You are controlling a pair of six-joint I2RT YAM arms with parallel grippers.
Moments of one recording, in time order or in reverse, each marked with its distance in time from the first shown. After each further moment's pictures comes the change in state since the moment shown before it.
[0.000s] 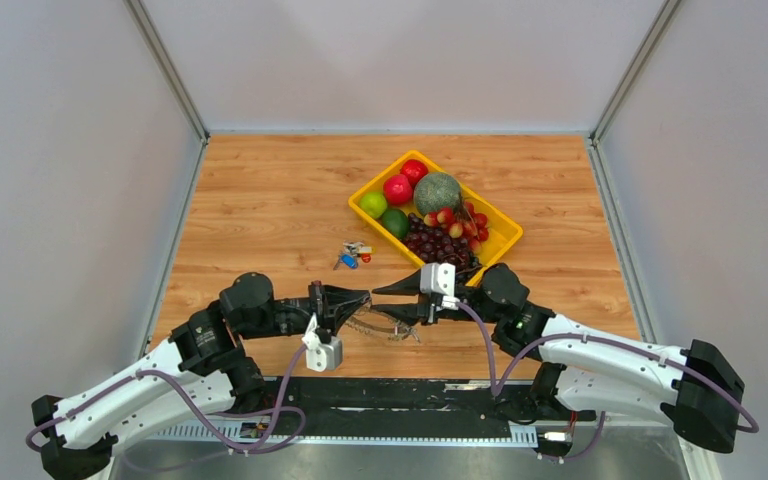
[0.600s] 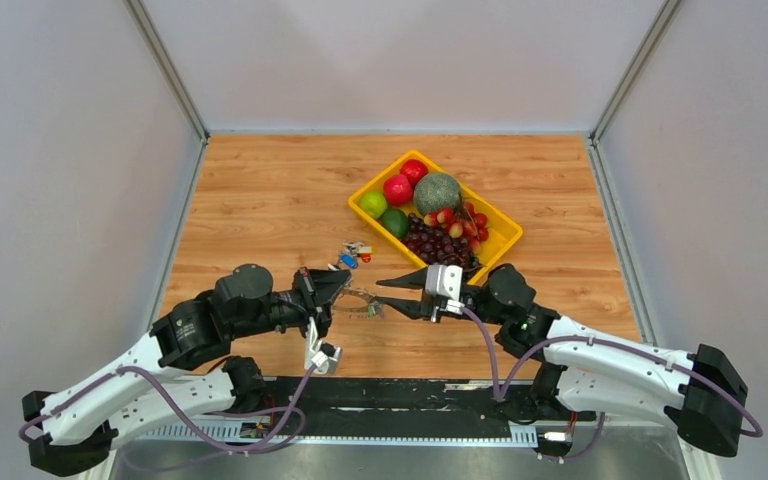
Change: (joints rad) left arm -0.027 0.055 0.197 -0.340 -0.237 0.529; right arm 0.001 -0.032 0.000 0.003 0.057 -0.072
